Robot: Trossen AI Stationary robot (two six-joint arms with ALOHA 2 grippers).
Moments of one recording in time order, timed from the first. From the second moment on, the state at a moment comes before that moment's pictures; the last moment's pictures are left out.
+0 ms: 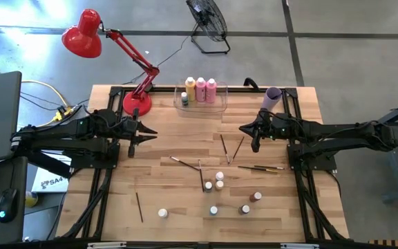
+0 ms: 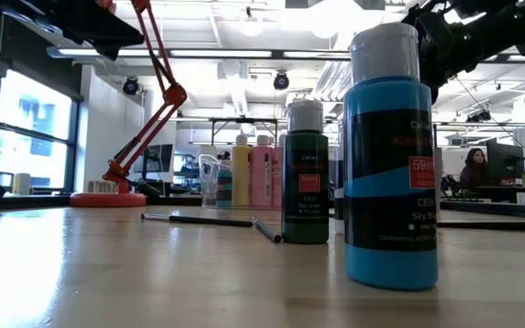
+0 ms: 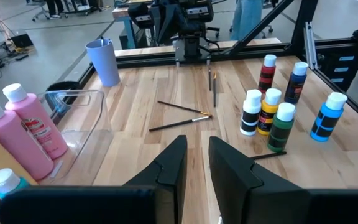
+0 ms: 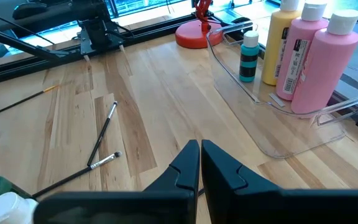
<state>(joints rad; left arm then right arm) 0.14 0.50 0.55 -0.27 0.09 0.12 -0.16 0.83 0.46 -0.01 0.13 0.21</state>
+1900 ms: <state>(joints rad) -0.06 1.02 0.55 -0.23 0.95 0.55 -0.16 0.83 0.46 -0.01 0.13 0.27</state>
